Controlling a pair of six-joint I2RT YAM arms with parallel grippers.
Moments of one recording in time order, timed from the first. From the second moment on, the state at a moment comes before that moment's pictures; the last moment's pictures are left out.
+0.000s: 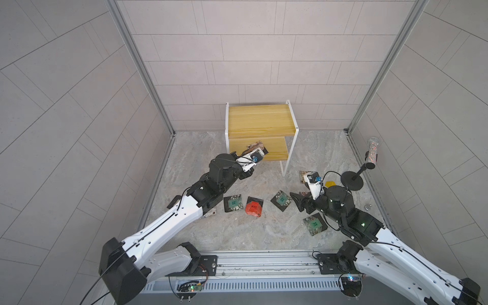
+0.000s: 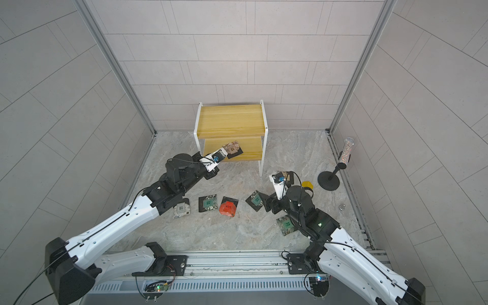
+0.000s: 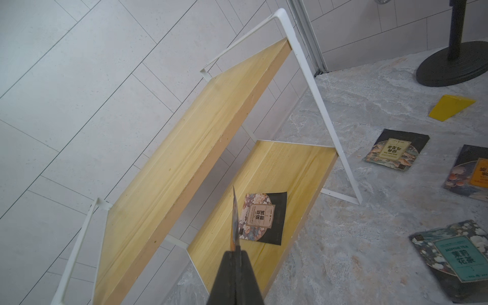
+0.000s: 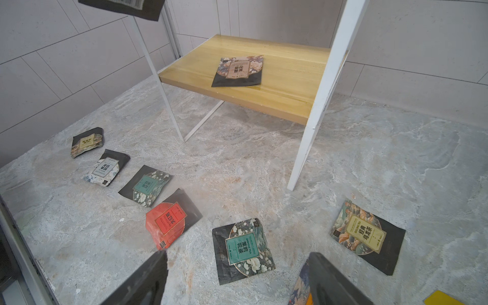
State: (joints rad) left arm -0.70 1.10 0.95 -0.05 -0.17 0.64; right arm 0.66 0.66 0.56 -0.31 0.06 0.14
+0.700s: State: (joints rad) left arm -0.73 0.88 0.92 -0.50 -0.69 0.24; right arm 0.66 0.71 0.54 -0.23 0.03 0.16
